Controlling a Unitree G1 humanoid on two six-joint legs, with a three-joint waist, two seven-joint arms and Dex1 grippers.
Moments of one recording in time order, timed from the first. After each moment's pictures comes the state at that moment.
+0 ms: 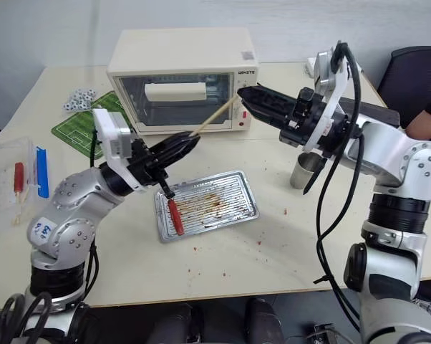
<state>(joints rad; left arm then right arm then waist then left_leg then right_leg) -0.49 0.45 0.09 -0.46 -0.63 0.56 -0.52 -0.94 -0.60 -0.30 0.13 1.95 1.25 -0.15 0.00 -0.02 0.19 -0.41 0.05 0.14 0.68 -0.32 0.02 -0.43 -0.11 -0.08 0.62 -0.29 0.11</state>
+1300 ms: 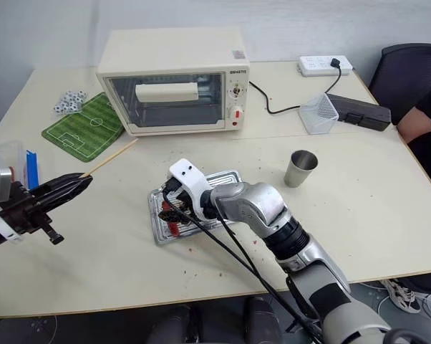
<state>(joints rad) 0.10 0.85 0.76 -0.69 -0.86 0.78 -0.58 -0.86 -0.16 0.46 0.02 0.57 1.06 0.38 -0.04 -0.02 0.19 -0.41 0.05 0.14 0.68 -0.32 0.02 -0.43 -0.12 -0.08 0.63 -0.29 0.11</state>
